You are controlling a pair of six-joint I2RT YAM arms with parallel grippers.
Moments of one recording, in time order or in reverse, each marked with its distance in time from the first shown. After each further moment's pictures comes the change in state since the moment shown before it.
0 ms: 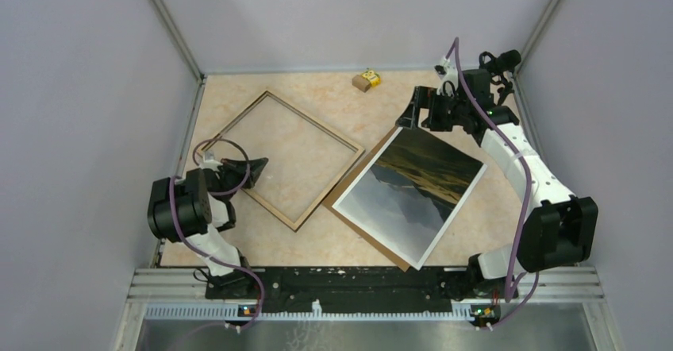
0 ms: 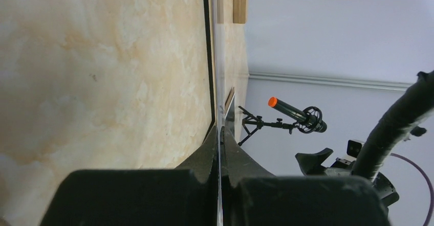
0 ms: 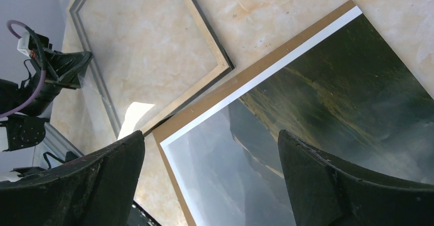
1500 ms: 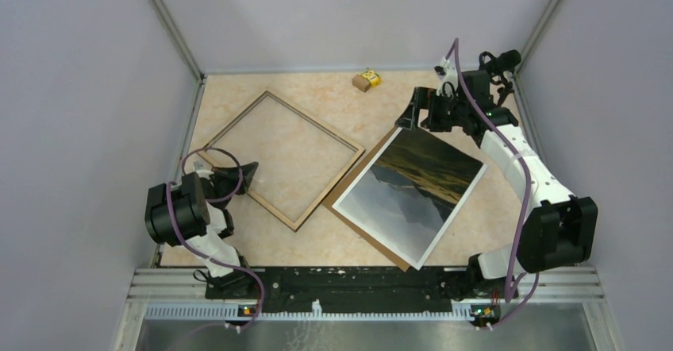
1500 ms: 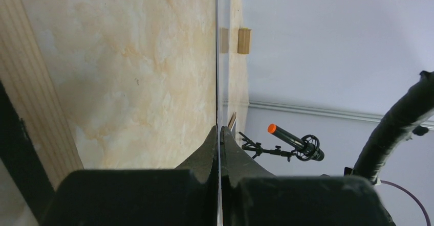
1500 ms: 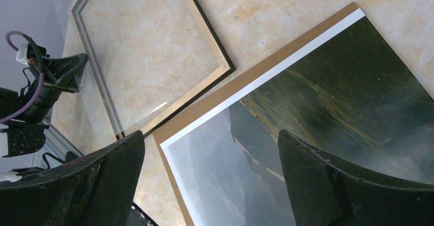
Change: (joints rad) left arm 0.087 -0.018 -0.090 0.062 -0.064 -0.020; right arm 0.000 -0.003 -0.020 0.027 -0.010 0.002
